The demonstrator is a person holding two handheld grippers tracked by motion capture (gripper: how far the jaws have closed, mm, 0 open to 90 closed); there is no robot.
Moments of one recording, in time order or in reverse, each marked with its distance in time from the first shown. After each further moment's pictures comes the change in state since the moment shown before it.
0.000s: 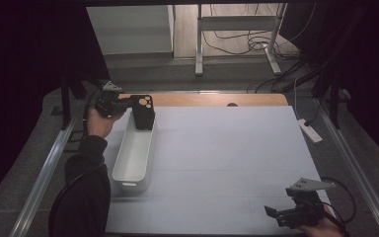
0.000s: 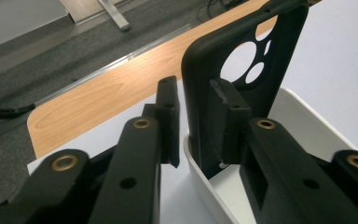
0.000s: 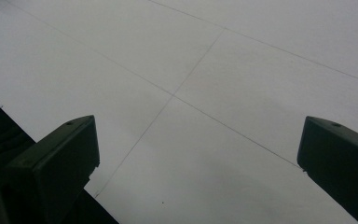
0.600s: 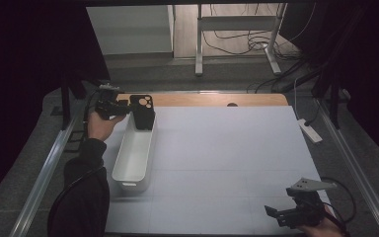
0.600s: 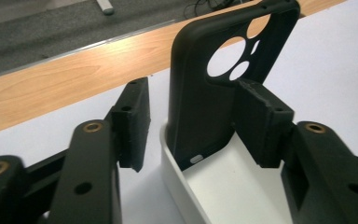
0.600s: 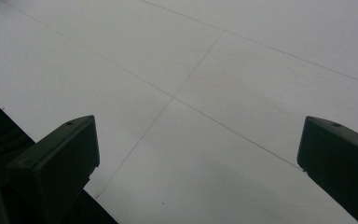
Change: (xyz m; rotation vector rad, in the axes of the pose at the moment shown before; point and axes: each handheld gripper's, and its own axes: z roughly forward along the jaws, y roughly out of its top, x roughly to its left) left arm 0.001 -0.004 0.000 0.012 -0.095 -0.165; right arm 0.000 0.000 -0.001 -0.012 0.004 0.003
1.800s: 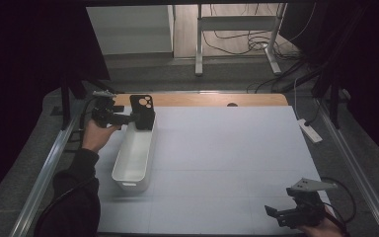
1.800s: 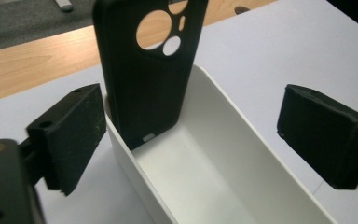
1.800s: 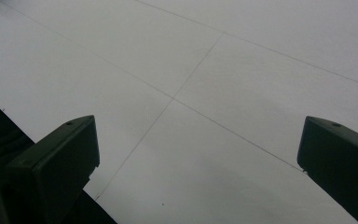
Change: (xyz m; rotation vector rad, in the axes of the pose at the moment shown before) left arm -0.018 -0.019 -0.024 0.004 -0.144 0.022; right arm 0.000 0.000 -0.001 -0.005 -0.004 -0.002
